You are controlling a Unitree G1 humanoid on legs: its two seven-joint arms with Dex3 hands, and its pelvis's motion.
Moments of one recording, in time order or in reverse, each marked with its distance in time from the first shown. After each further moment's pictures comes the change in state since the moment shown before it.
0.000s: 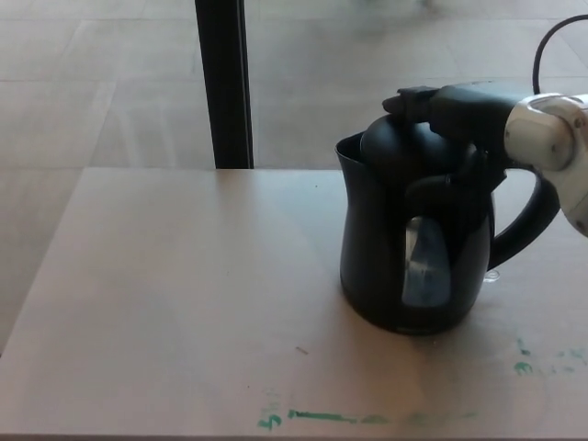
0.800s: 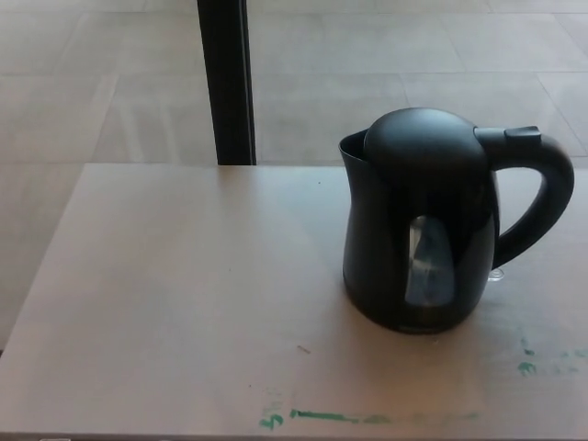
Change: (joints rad) left_arm 0.035 0.000 -0.005 -0.012 -0.015 -0.001 -0.008; right_arm 0.133 -0.361 -0.515 -0.020 0.237 -0.055 0.161
